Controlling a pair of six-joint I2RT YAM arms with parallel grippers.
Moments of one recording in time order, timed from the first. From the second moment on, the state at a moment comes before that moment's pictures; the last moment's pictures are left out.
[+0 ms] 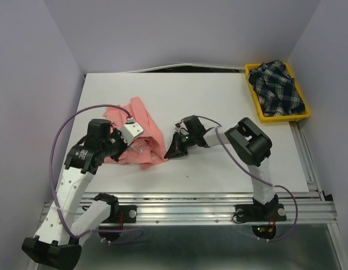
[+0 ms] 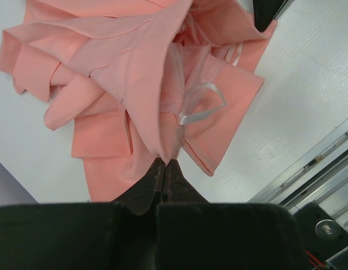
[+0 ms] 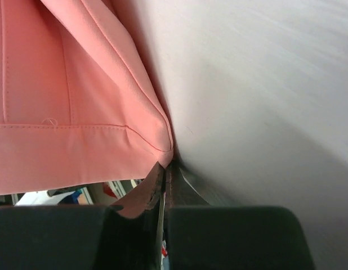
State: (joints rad) left arm -0.27 0.82 0.96 -0.96 0.21 0.58; right arm 0.67 2.13 1.15 0.16 -0.76 0.96
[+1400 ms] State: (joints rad) left arm -0.25 1.85 2.10 -0.27 -0.10 0.47; right arm 0.09 2.07 2.21 0.10 -0.64 0.89
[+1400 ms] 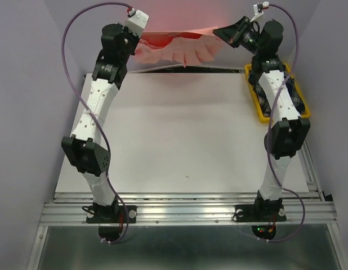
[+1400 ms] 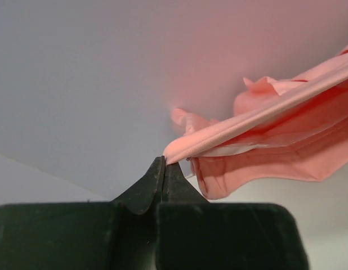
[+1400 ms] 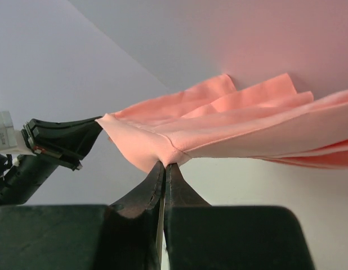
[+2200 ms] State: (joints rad) left arm -0.28 1.06 1.00 -0.69 0.26 0.72; right arm 0.02 1.85 1.29 -0.67 -0.76 0.23
